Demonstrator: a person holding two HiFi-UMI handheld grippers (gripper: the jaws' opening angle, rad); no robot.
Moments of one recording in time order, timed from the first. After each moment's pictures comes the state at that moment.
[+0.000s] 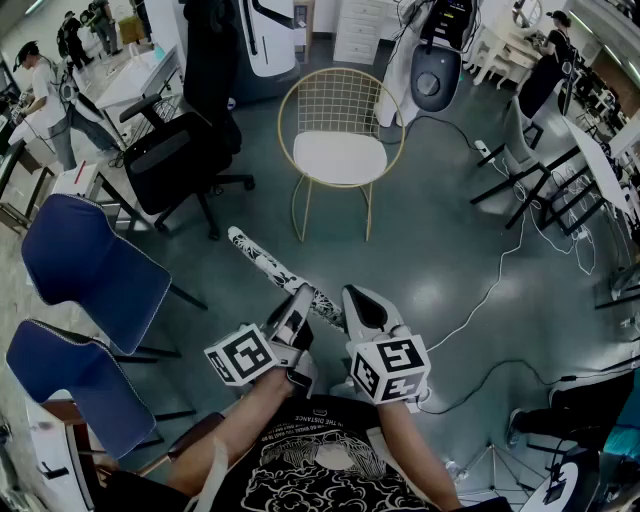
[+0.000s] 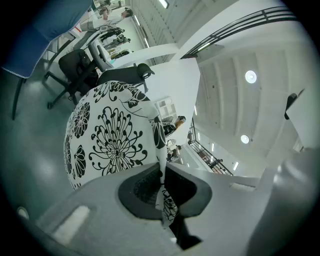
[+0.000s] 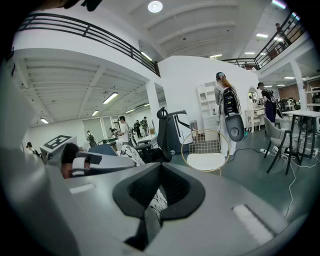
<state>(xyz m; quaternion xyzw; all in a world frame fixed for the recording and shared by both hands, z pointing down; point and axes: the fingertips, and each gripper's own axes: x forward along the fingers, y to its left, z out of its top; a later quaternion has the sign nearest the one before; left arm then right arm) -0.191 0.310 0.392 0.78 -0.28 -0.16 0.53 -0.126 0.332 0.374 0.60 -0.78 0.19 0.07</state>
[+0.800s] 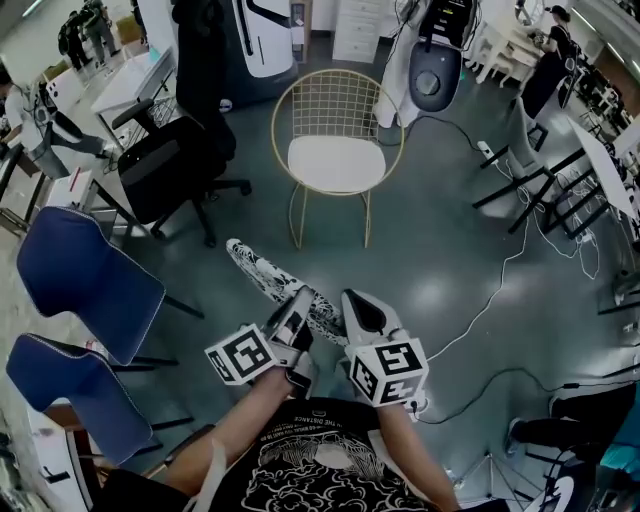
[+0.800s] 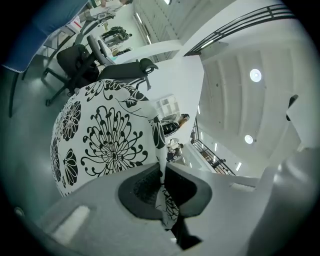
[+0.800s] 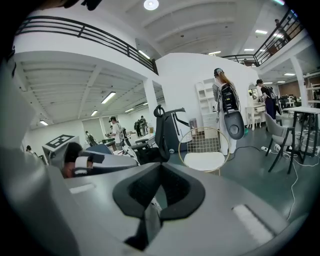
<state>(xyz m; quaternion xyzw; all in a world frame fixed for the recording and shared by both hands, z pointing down) -0.156 0.266 0.410 0.77 -0.29 -0.15 0.54 -0.093 0.291 0.392 0.59 -0.78 0.20 0.07</state>
